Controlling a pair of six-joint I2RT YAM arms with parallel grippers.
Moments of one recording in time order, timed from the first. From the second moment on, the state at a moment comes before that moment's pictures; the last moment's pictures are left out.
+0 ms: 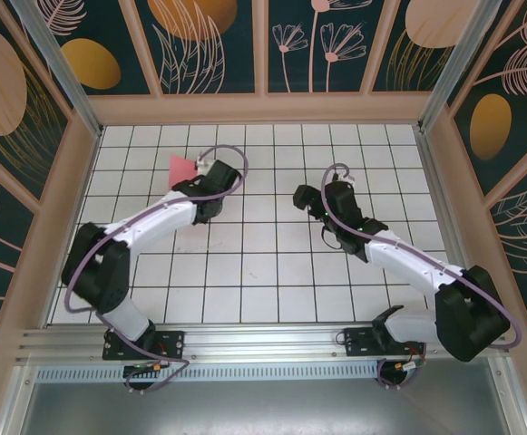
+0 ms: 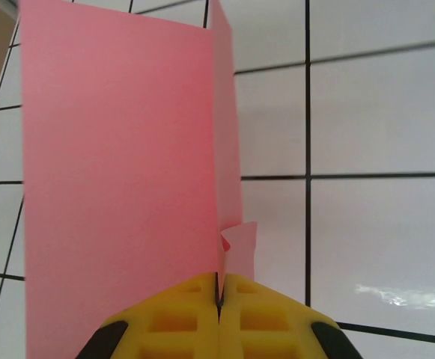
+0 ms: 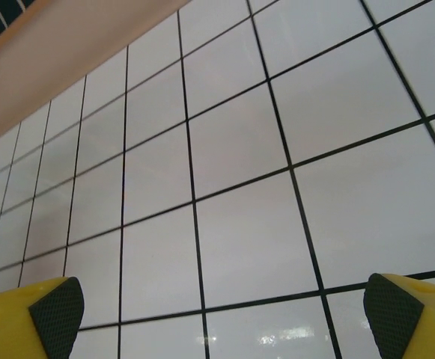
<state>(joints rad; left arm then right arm) -0.61 1.68 1.19 -0.61 -0.68 -0.39 0.57 1.25 0.72 -0.04 0.21 0.81</state>
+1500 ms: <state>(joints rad) -0.58 1.45 0.92 -0.29 -0.13 -0.59 0.66 1.39 0.68 0.06 0.02 0.89</state>
